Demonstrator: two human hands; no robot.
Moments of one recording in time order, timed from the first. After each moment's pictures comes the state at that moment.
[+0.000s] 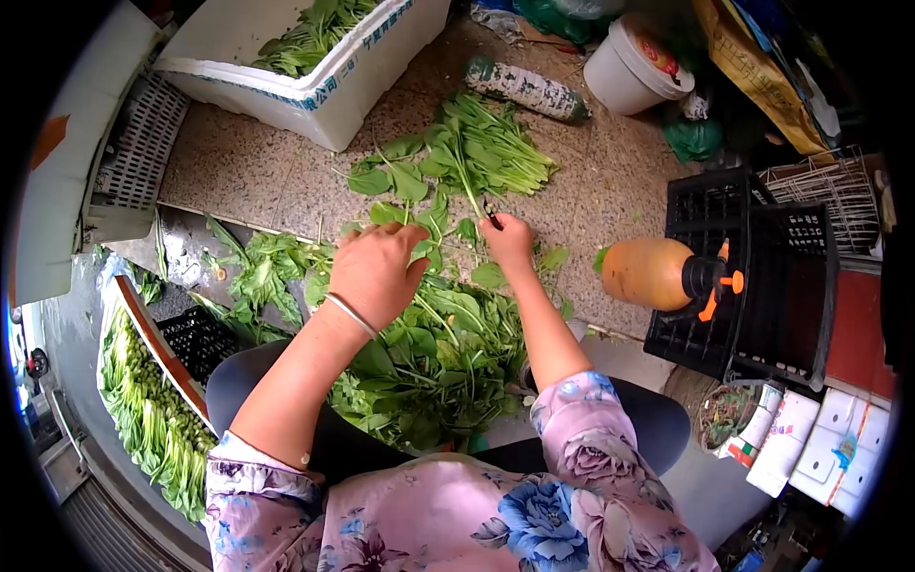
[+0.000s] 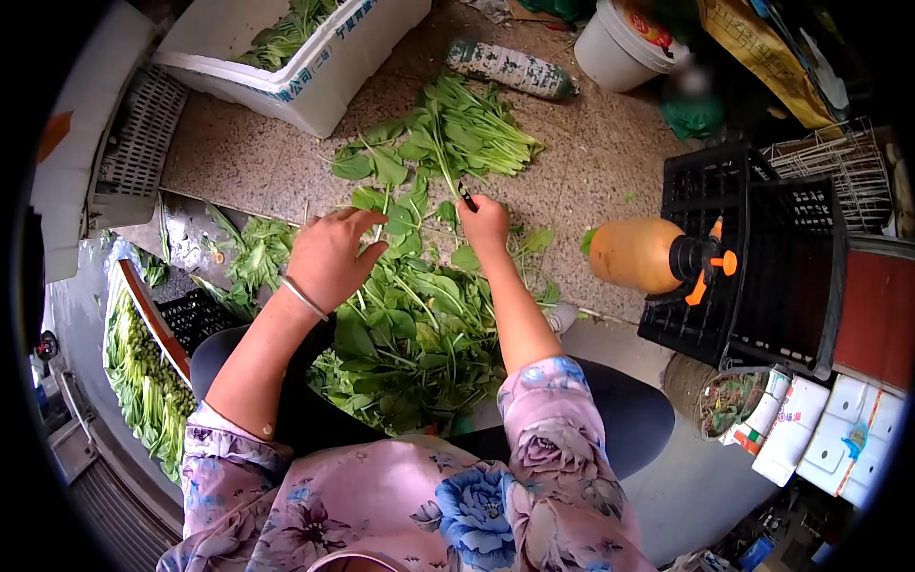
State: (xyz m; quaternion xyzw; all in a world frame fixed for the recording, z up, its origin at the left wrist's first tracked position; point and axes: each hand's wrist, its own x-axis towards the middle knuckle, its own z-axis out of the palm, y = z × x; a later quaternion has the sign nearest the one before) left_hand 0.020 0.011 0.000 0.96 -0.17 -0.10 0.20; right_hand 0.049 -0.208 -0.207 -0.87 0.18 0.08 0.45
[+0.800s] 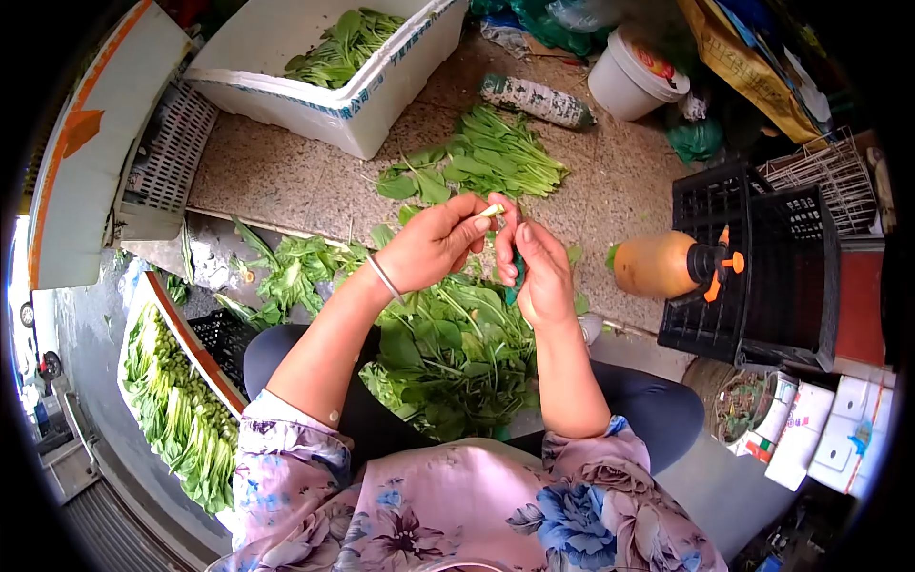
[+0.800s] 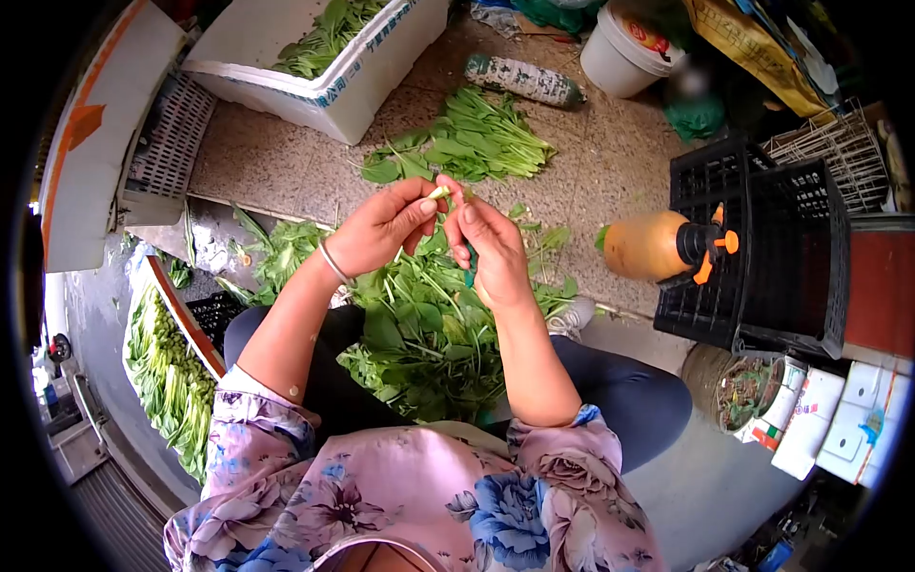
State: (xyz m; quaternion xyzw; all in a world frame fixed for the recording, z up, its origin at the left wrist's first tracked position) left_hand 0.030 0.009 0.018 0.70 -0.17 -0.31 0.62; right_hand -0.020 -0.151 -0.001 -0.49 0.01 0.09 0.87
